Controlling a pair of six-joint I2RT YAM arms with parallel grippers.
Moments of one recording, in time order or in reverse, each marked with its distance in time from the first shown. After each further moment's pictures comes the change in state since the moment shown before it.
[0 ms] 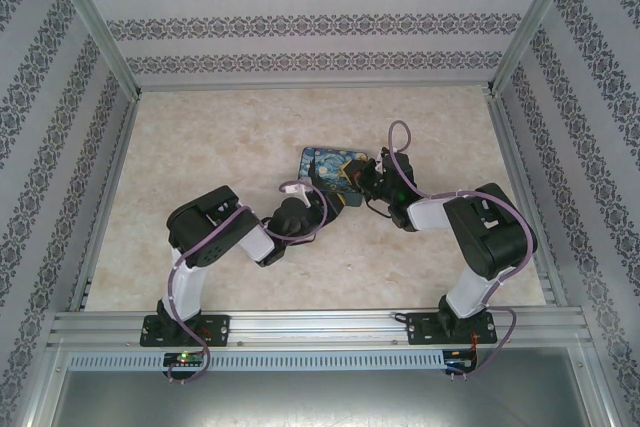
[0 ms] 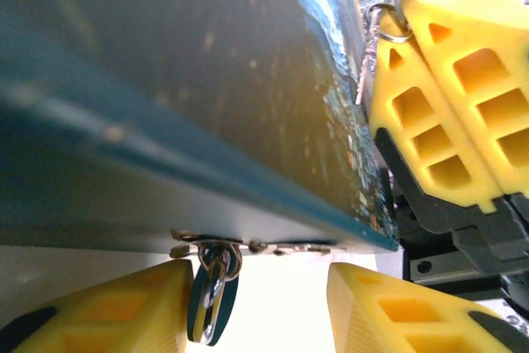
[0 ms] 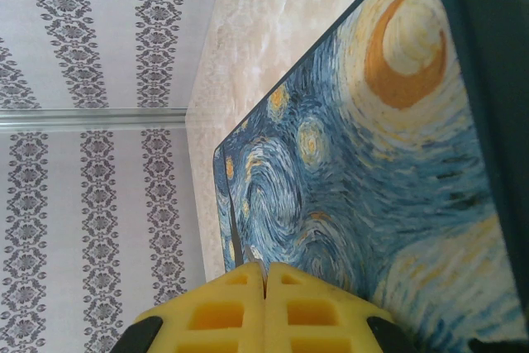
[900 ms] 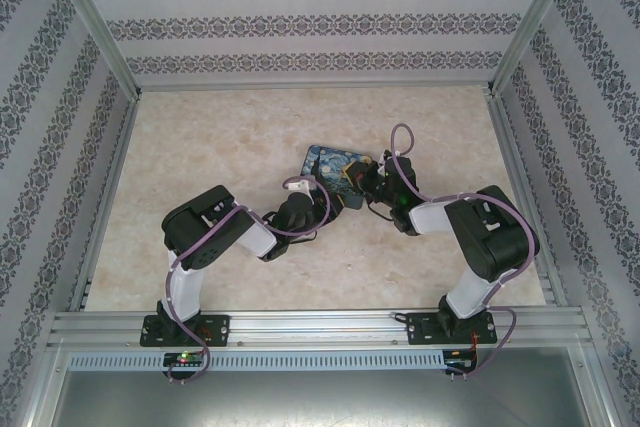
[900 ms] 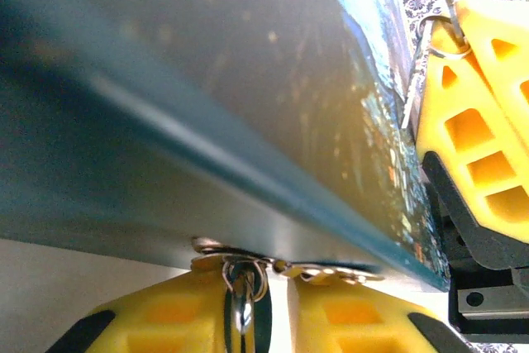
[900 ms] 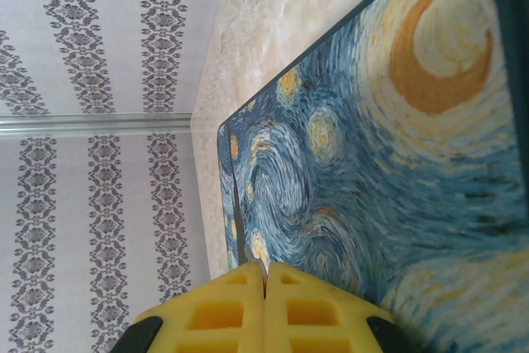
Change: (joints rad) left arm 0.000 -0.025 0.048 -0.160 -0.008 0.050; right arm -0.001 -0.016 -0.043 0.043 0.010 0.019
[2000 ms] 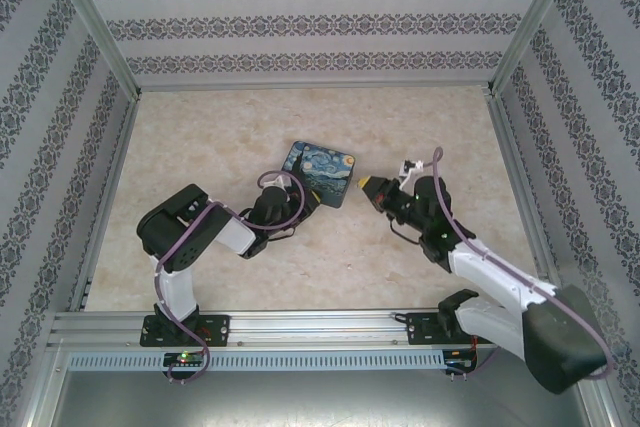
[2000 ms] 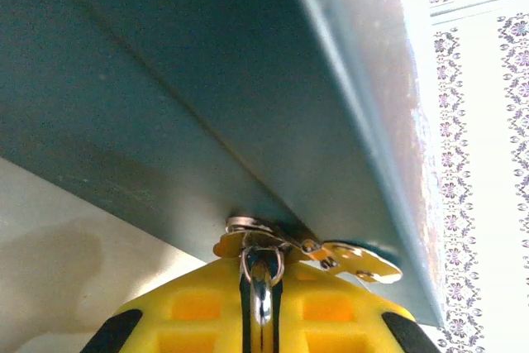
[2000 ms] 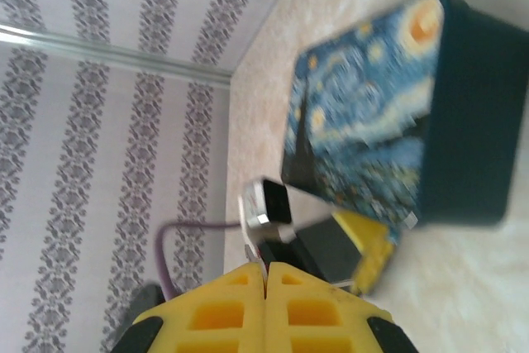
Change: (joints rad) left arm 0.152 -0.126 -0.129 -0.043 0.117 -0.069; right arm 0.048 -0.694 -0.211 -0.413 -0.013 -0.149
